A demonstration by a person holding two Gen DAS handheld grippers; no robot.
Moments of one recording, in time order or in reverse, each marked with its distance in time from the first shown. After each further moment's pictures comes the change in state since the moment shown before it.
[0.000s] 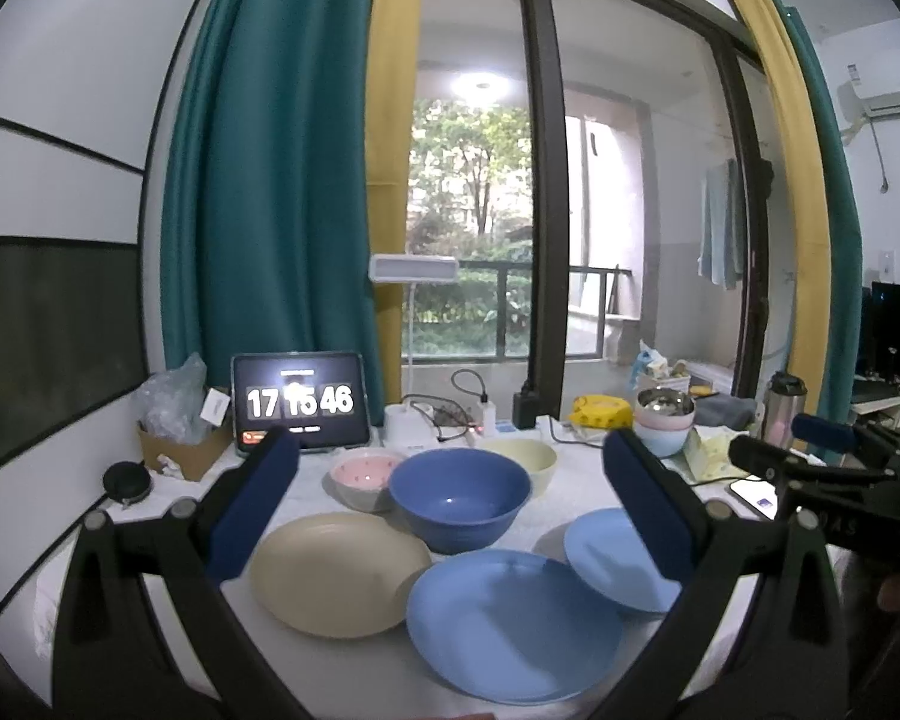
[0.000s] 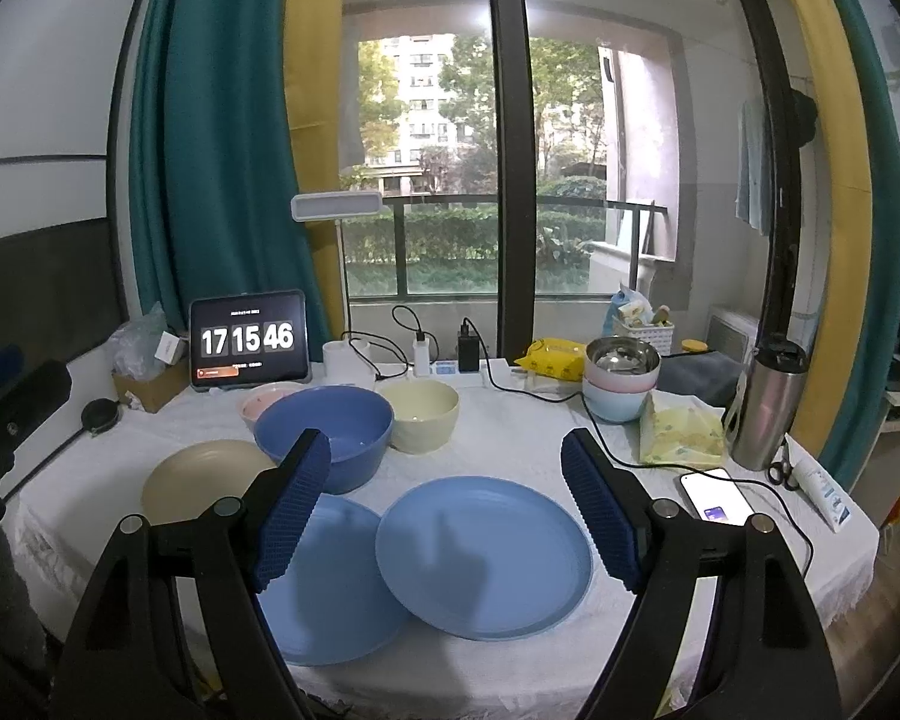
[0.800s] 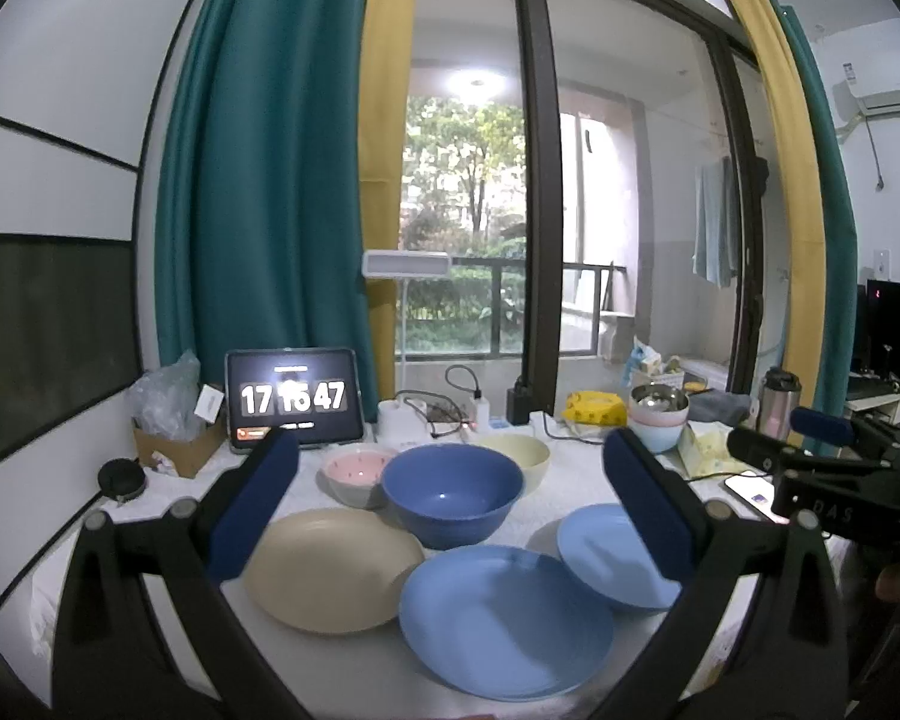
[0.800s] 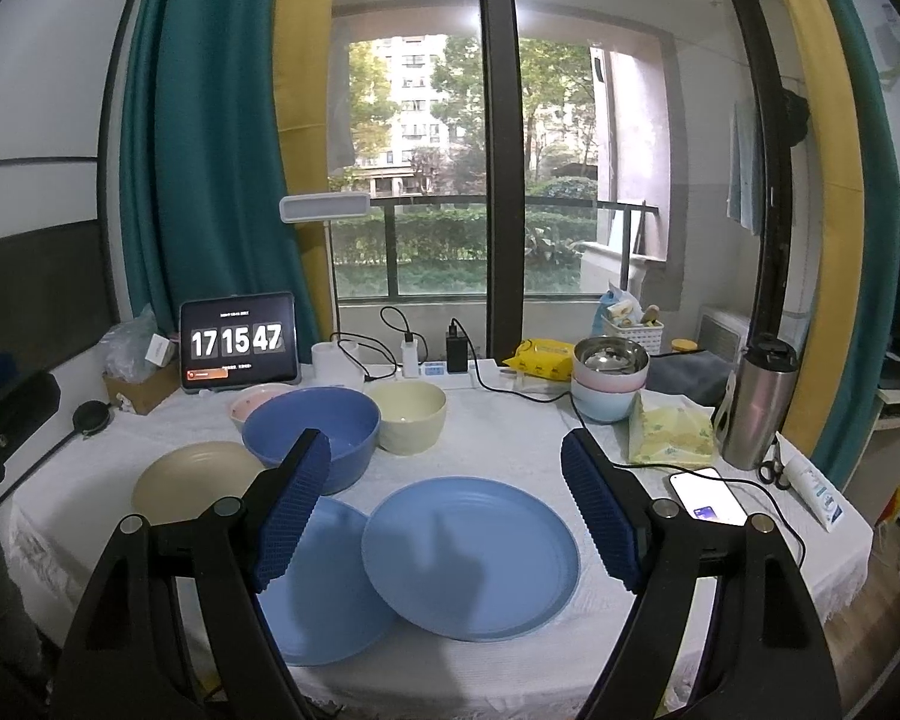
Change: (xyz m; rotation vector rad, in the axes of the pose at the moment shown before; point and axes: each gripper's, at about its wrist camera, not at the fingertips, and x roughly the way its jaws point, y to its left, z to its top) left arm -0.001 -0.002 0.000 0.000 0.008 -0.013; right arm 0.001 -0.009 -0.001 0.004 0.001 -0.019
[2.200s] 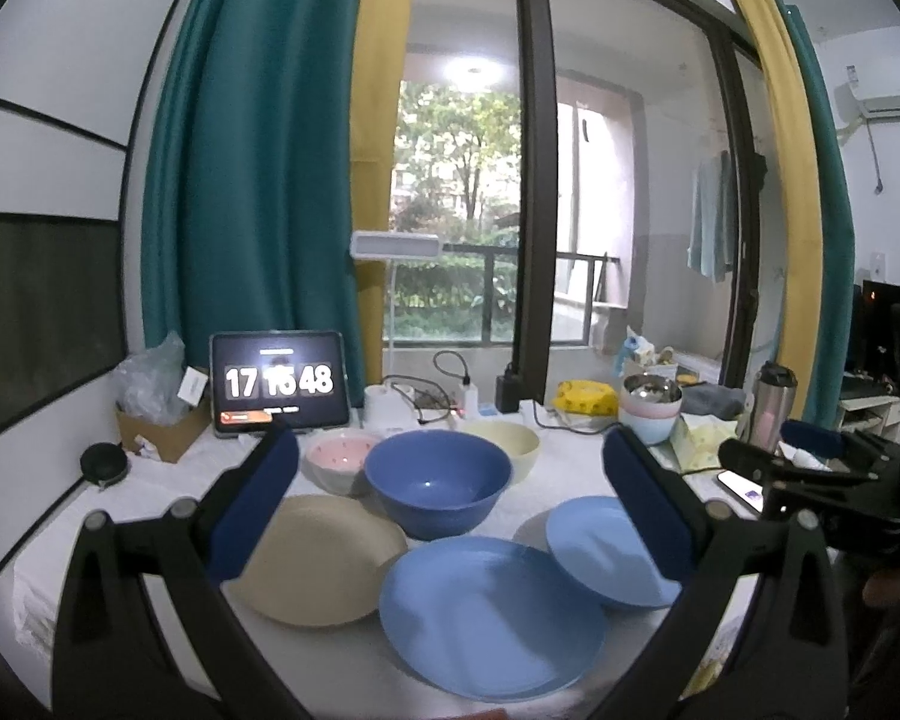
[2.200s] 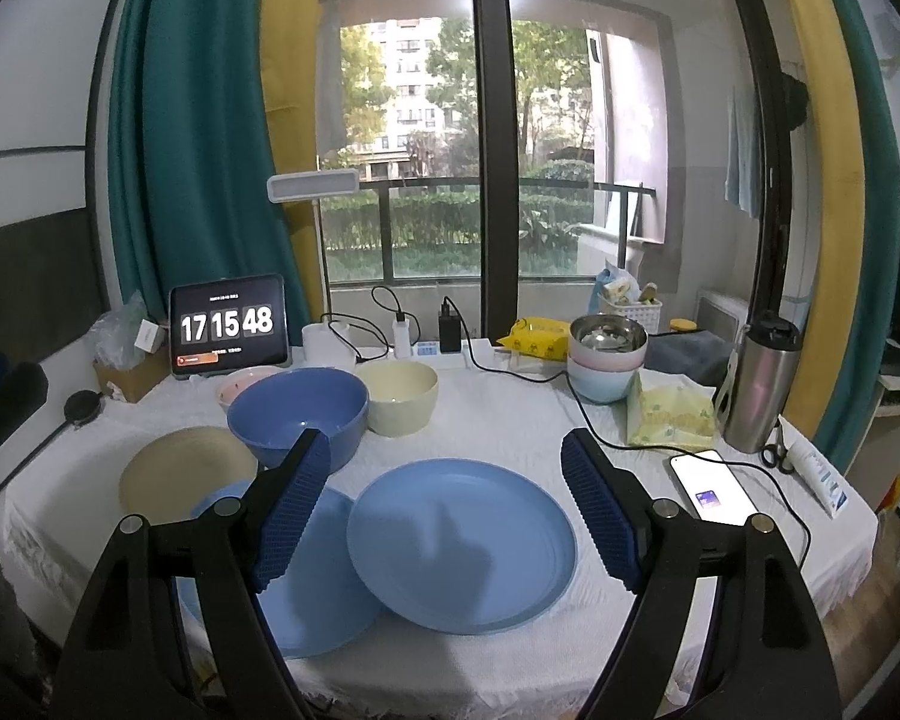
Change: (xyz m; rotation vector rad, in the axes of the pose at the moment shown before) left arm 0.015 -0.008 -0.008 -0.014 0.036 -0.021; right arm 0.014 -0.009 -0.013 0.012 0.043 -0.007
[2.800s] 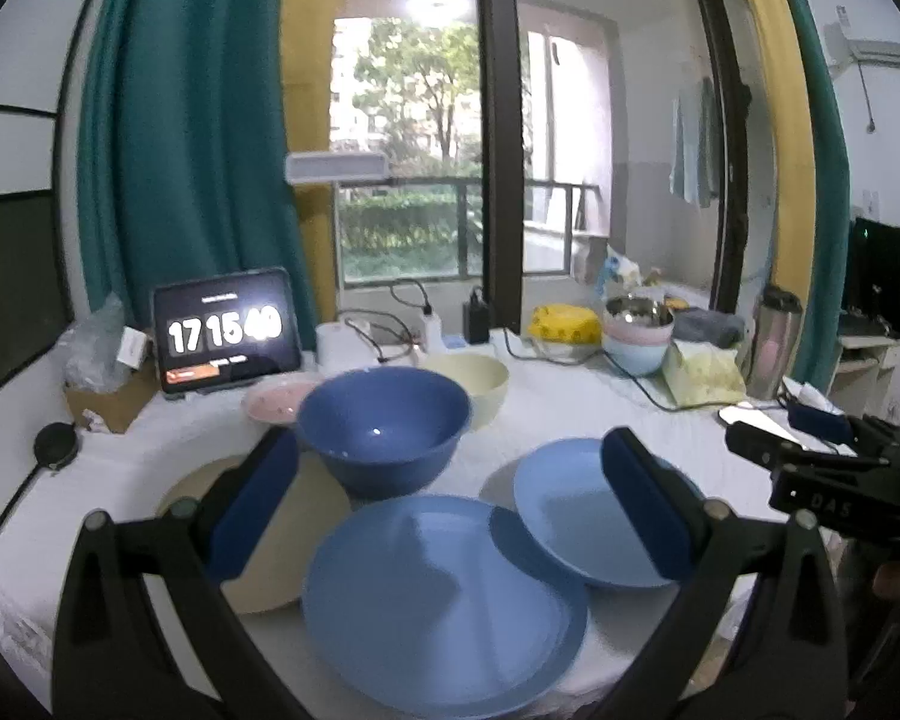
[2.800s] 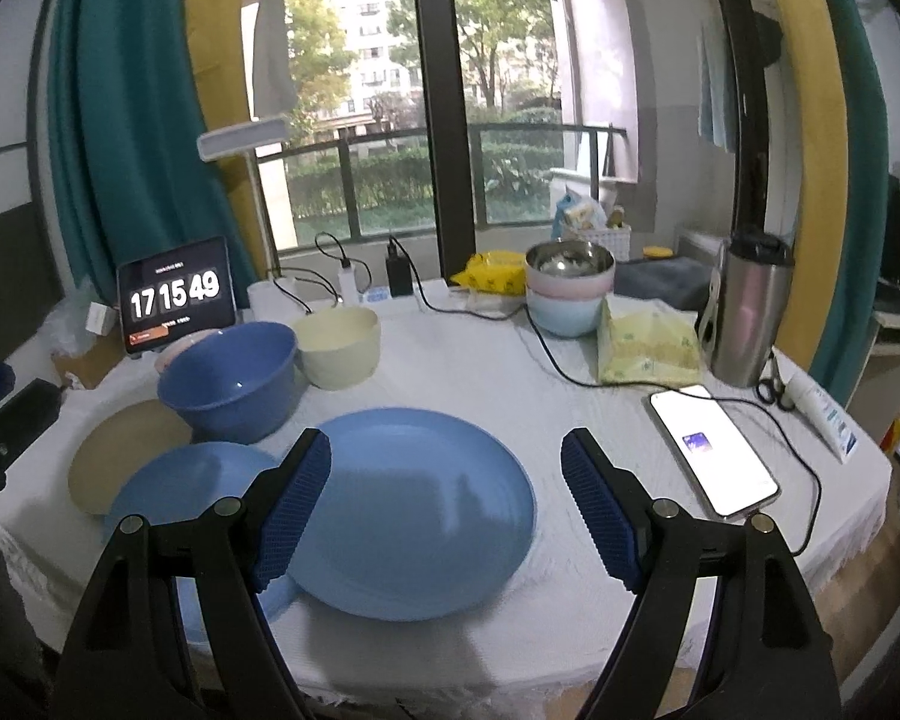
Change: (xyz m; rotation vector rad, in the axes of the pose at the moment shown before) left arm 0.075 -0.048 -0.028 0.066 0.172 -0.045; right arm 0.051 -0.047 -0.028 0.090 0.127 -0.042
